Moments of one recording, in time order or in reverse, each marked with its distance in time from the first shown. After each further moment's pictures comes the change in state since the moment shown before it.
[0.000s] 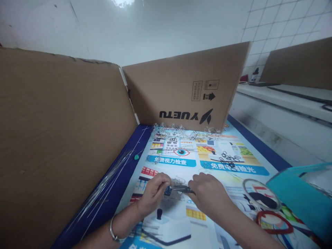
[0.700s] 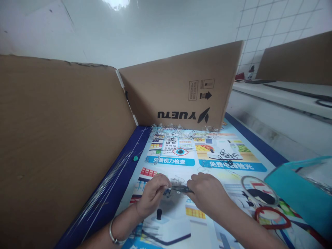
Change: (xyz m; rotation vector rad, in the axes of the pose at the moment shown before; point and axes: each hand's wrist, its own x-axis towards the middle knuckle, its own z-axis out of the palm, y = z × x) left_hand -0.003 -0.008 -0.001 -0.052 -0.033 0.177; right_hand 0.000 0.001 -0.003 0.020 -0.052 -0.004
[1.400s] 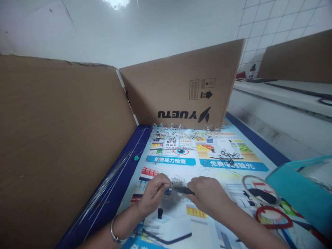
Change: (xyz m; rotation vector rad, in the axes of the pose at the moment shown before) left_hand 0.001 0.004 0.000 0.009 -0.005 -0.110; right_hand 0.001 0.000 0.006 0.030 -0.070 0.005
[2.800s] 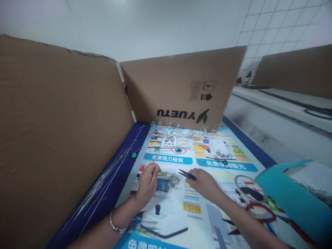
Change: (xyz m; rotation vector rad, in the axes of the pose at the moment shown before) left_hand 0.008 -0.012 -0.007 0.258 0.312 -0.223; right_hand 0.018 0.027 0.028 0.316 0.012 0.220
